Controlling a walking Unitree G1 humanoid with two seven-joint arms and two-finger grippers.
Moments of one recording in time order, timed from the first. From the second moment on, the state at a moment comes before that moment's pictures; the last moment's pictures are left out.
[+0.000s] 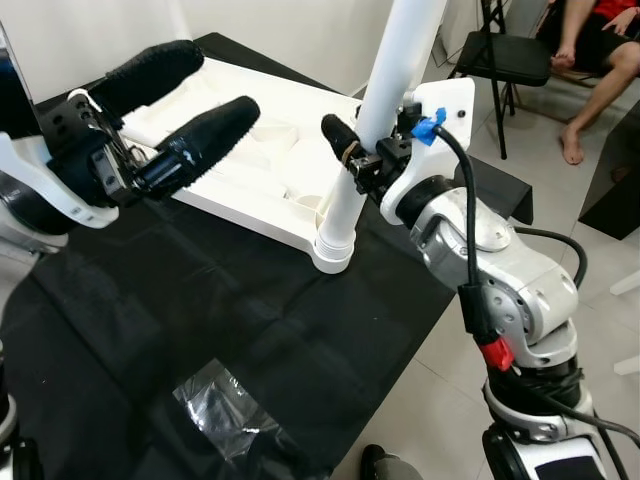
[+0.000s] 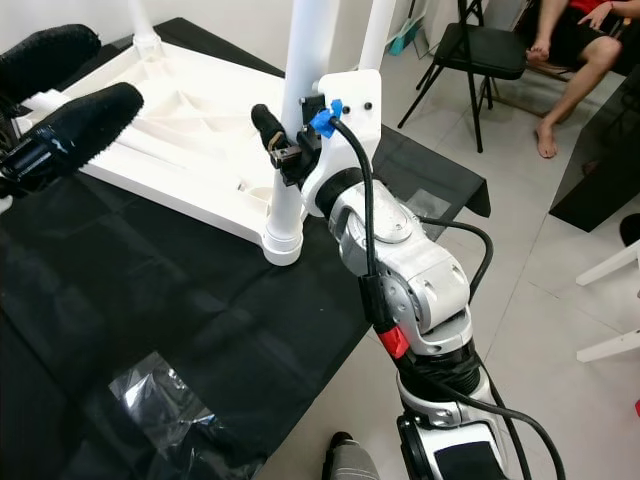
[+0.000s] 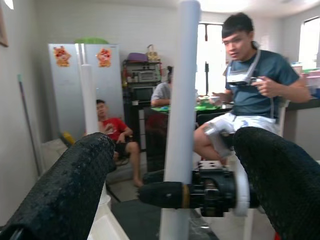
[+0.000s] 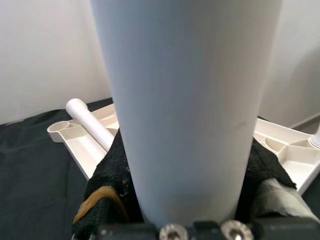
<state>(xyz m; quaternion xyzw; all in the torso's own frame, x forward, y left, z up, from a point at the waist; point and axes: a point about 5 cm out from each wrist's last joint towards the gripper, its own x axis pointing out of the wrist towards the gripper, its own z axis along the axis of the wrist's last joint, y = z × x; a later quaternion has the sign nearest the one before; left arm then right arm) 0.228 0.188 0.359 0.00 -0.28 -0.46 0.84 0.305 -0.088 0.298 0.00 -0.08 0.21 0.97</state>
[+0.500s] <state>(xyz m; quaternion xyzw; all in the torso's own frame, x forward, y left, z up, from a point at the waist) 0.237 0.180 0.349 0.01 -0.25 -0.44 0.86 0.326 -0.128 0.308 -0.01 -0.09 0.08 0.99</state>
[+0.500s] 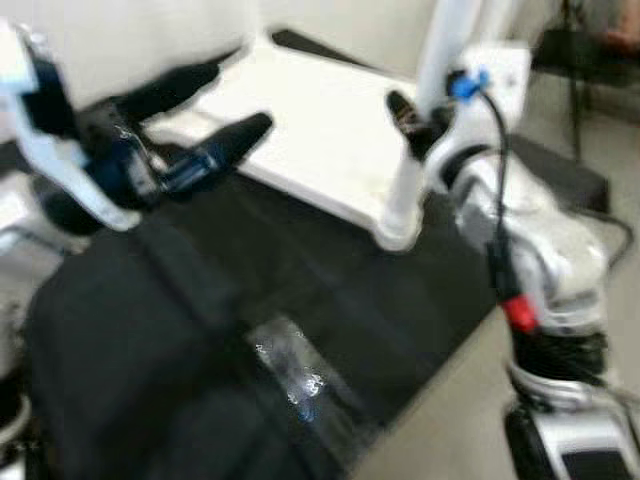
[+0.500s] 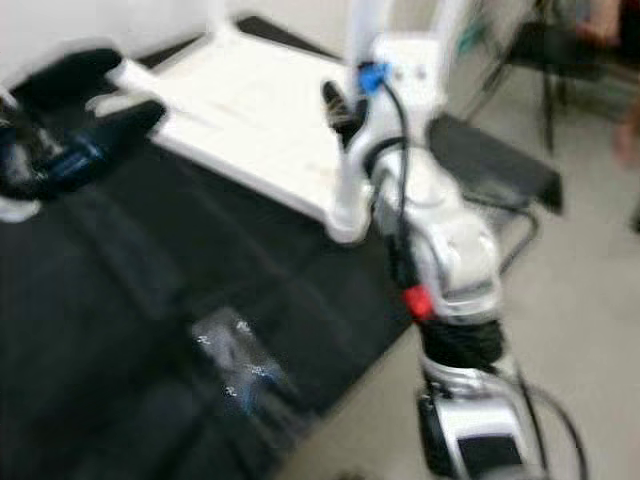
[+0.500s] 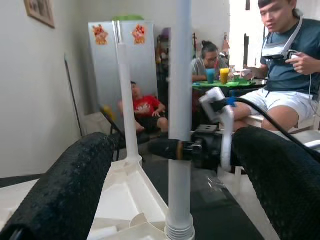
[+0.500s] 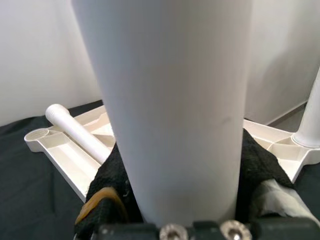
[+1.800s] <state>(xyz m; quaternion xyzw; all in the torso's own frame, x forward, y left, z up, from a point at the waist) 0.257 0.161 0.301 0.05 -0.20 -0.35 0.91 0.358 -0.122 0.346 -0.02 -0.11 0.26 0.96</state>
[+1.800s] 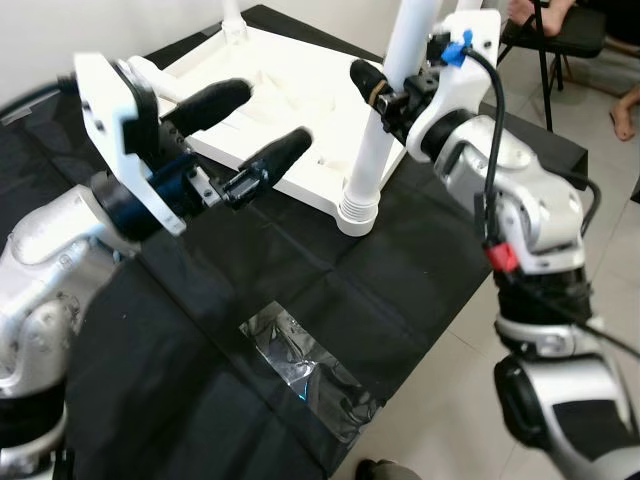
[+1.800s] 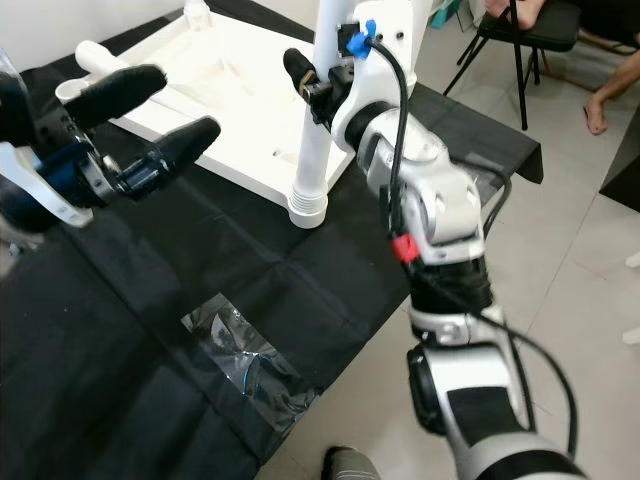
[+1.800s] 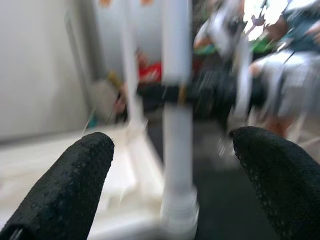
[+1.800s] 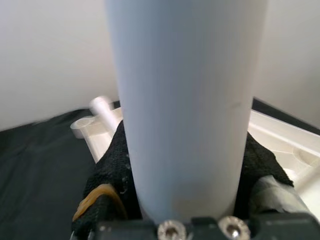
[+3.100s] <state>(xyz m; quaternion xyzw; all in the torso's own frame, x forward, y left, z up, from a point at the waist) 0.253 0.150 0.288 0.03 -0.21 -0.27 0.94 0.368 -0.129 0.335 -0.03 -0.08 0.31 0.95</state>
